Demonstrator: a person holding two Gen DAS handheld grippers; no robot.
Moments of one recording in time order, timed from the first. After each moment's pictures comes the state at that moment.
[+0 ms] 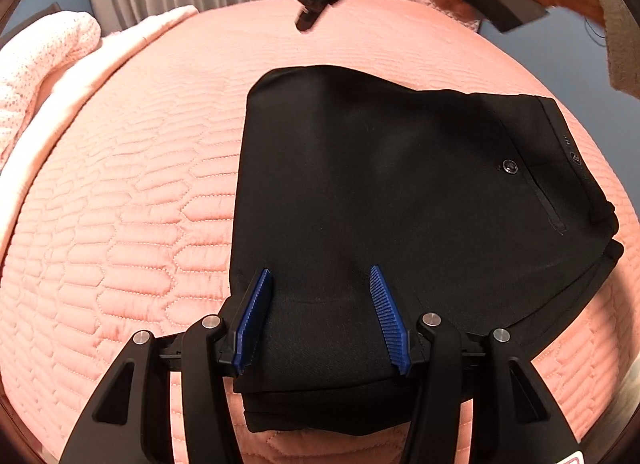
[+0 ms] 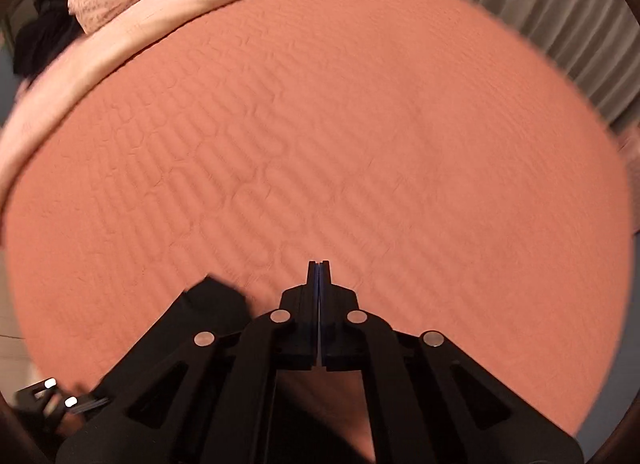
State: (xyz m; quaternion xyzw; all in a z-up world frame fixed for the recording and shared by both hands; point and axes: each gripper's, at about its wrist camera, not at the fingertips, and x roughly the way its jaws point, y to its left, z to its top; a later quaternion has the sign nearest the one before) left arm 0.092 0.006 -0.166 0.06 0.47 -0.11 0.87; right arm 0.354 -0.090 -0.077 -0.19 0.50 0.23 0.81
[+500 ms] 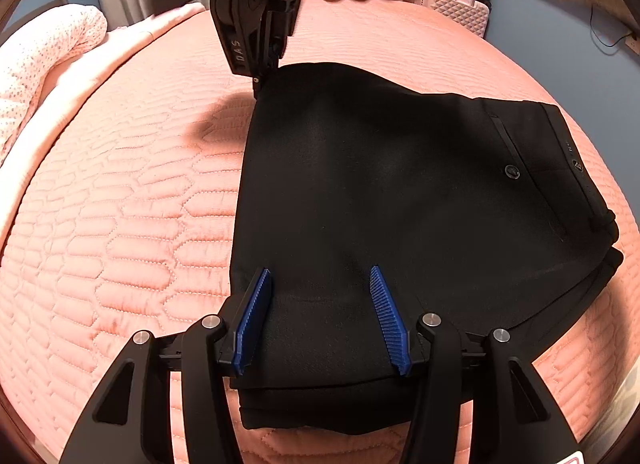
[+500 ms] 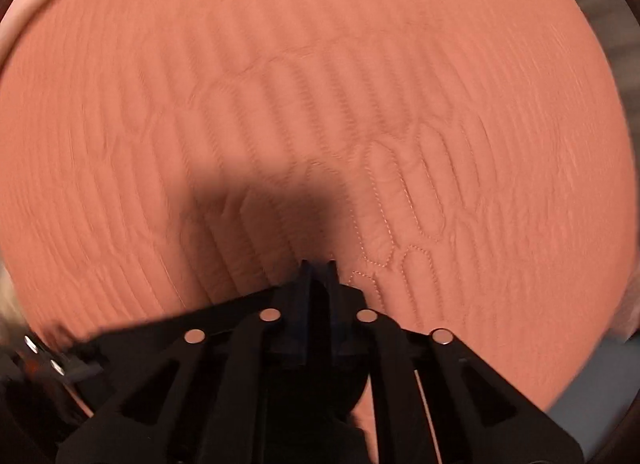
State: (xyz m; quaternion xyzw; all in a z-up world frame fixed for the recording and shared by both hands) left arm 0.091 0.004 -0.160 0.04 0.47 -0.11 0.87; right arm 0.351 0.022 -0.150 -0.44 0.61 0.29 0.60
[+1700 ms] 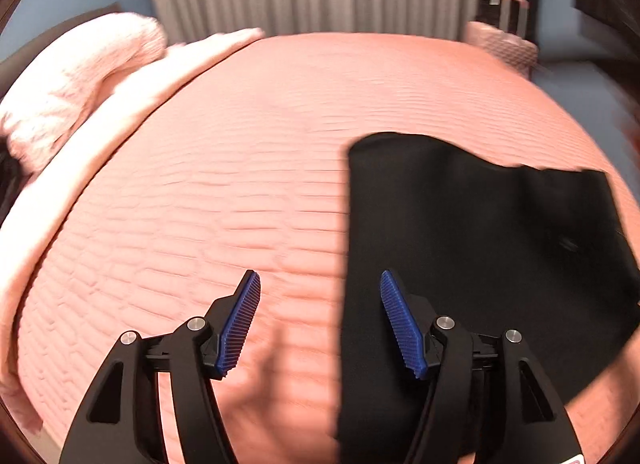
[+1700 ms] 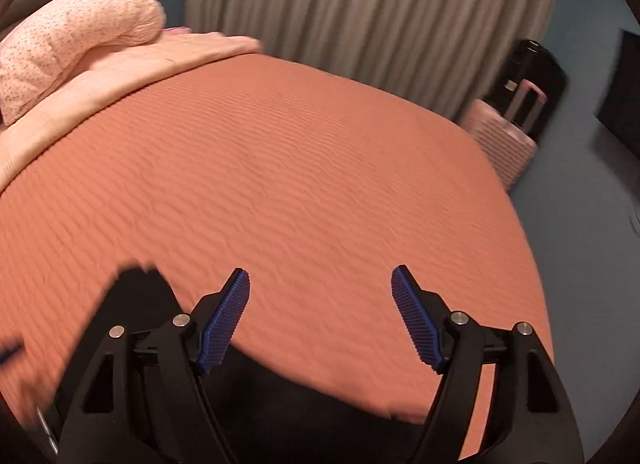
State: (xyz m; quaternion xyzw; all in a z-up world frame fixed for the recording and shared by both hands) left arm 0.121 0.051 -0.138 0.03 0.42 0.00 0.91; right arm 0.269 -0.219 -0.062 -0.11 0.38 -0.02 0.92
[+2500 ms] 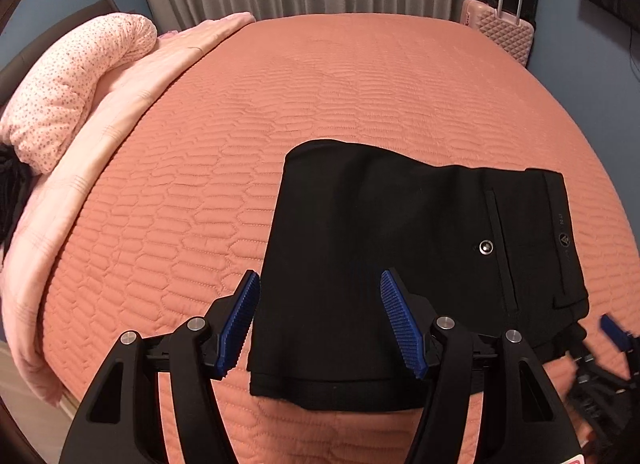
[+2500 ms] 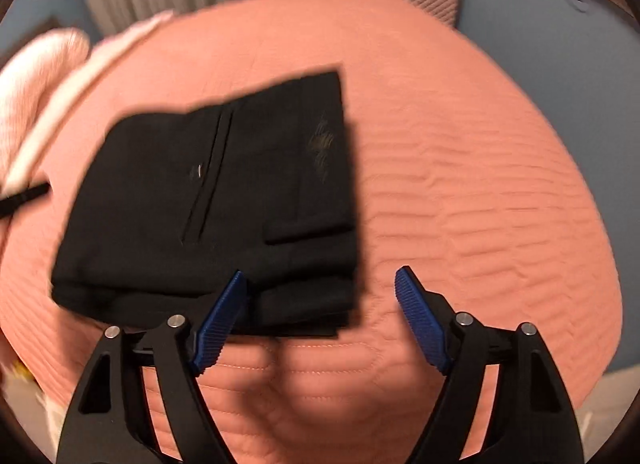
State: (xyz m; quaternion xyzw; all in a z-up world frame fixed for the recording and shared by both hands) left arm 0.097 -0.030 -0.076 0.05 0.47 0.00 0.88; right arm 0.042 -0.284 -0.110 0.07 0.46 -0.07 0.88
